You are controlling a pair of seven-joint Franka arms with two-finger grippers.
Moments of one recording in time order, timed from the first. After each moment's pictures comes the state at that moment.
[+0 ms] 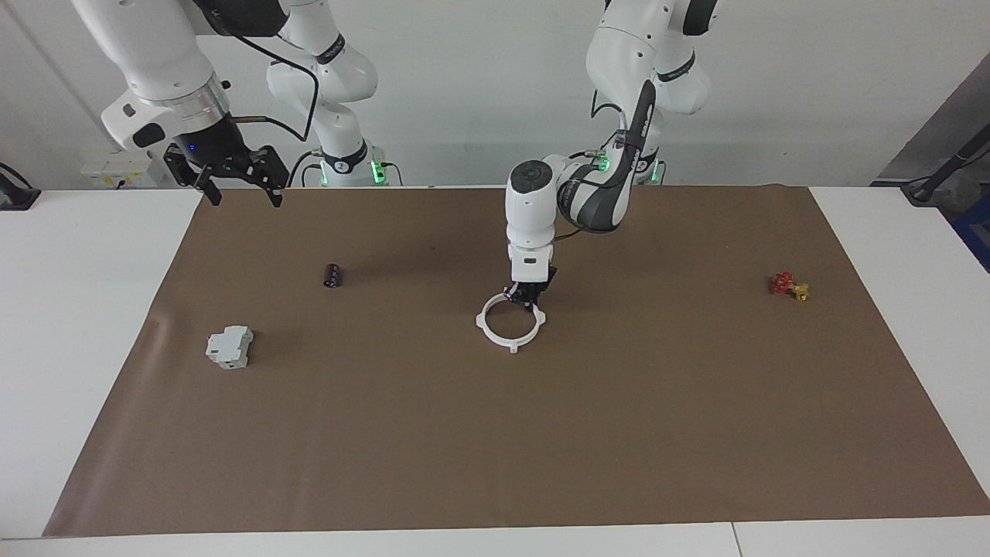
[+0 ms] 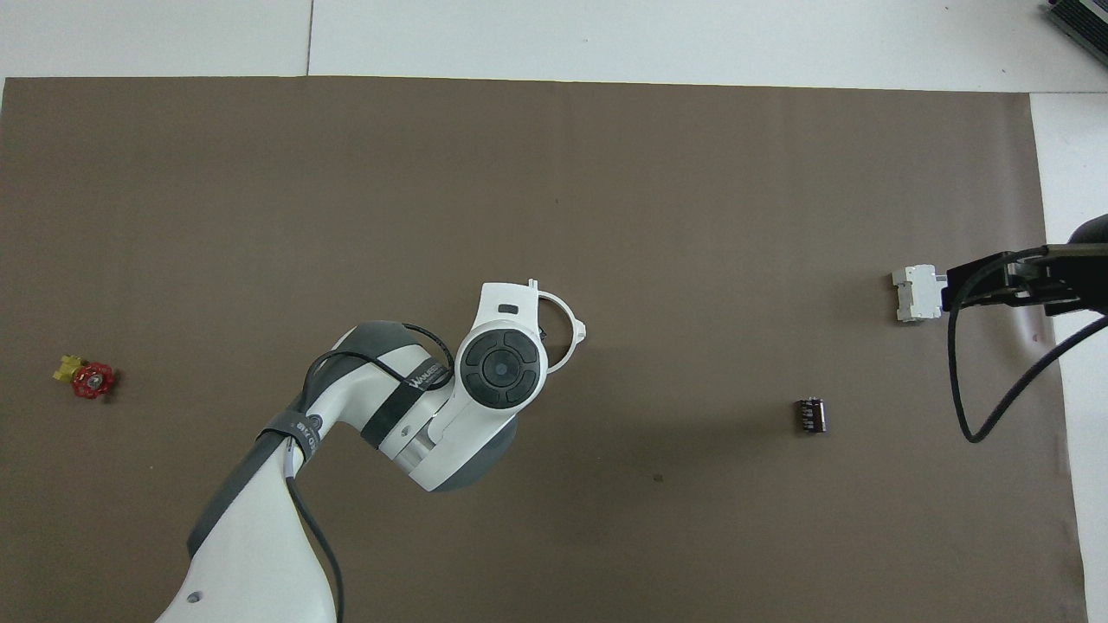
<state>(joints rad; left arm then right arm) -0.69 0.32 0.00 -2.02 0.16 2.40 -1.42 0.07 -0.03 -0.05 -1.59 -0.01 1.51 0.08</state>
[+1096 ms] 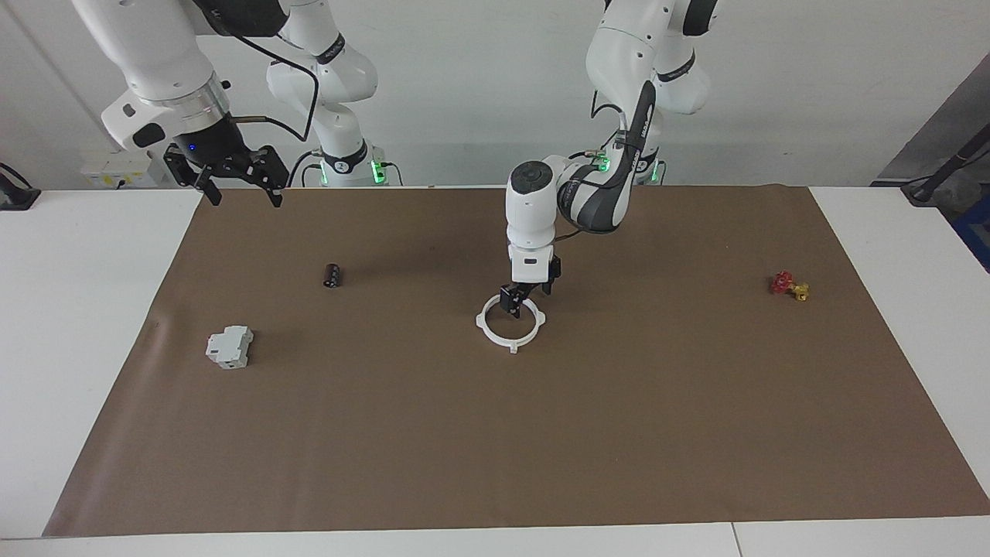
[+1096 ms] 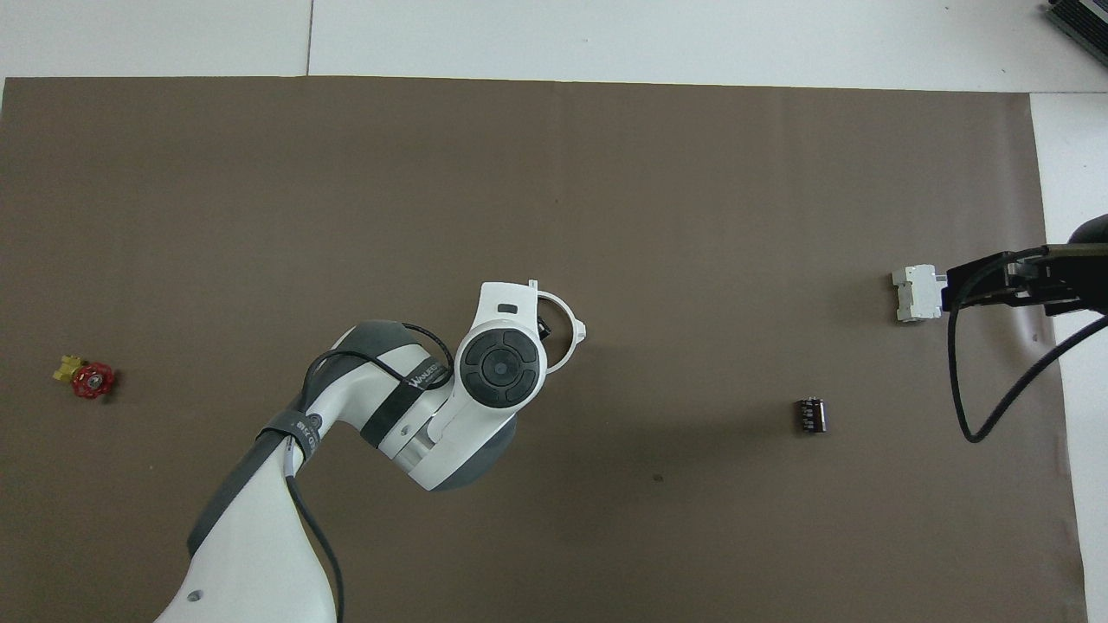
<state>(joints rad) -0.69 0.32 0.00 -2.02 0.17 2.40 -1.42 0.07 -0.03 -0.05 -1.59 -0.01 1.51 0.08</state>
